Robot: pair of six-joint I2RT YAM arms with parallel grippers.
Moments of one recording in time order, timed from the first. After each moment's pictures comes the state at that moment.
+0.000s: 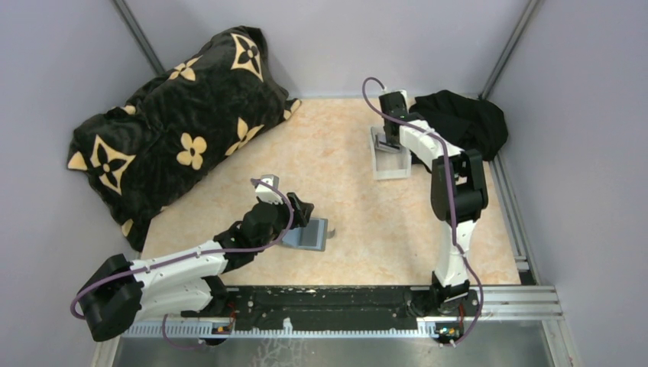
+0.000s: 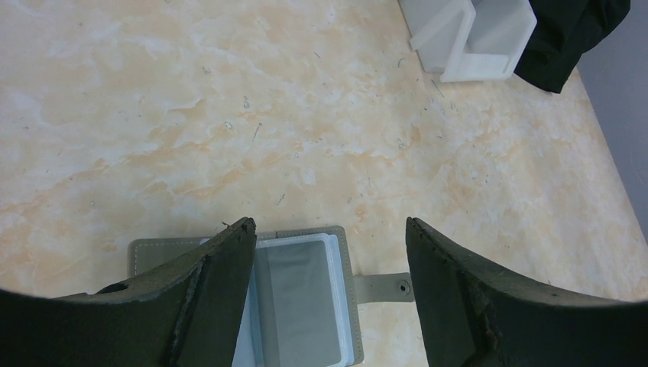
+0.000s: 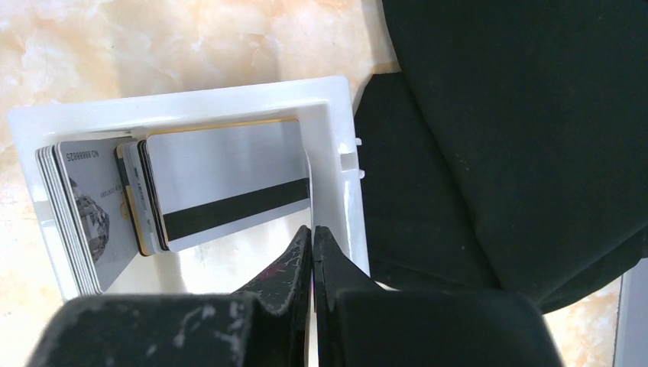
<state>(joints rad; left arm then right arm) -0.91 1.05 0.38 0.32 -0.44 -0.67 0.28 2.01 1.59 -0.47 0.42 0.10</state>
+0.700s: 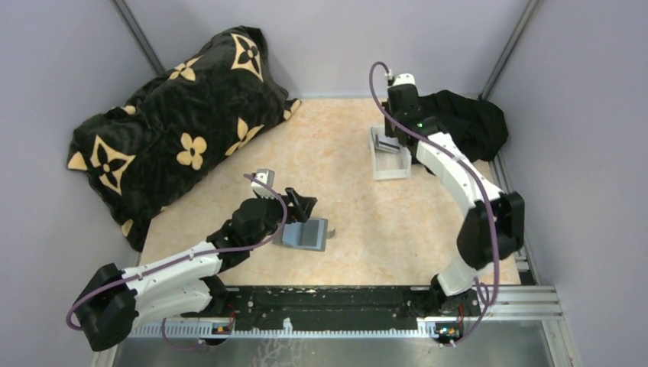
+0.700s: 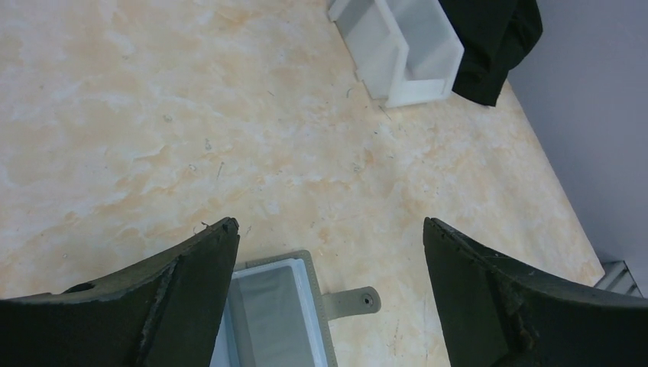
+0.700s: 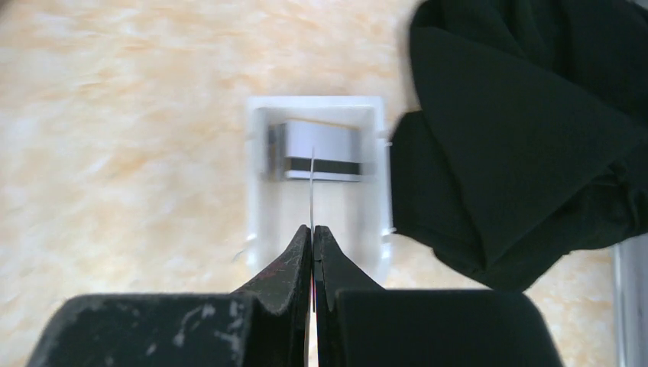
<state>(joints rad) -0.86 0.99 0.38 0.39 -0.33 -0.63 0.34 1.66 1.48 -0.46 0.33 0.11</state>
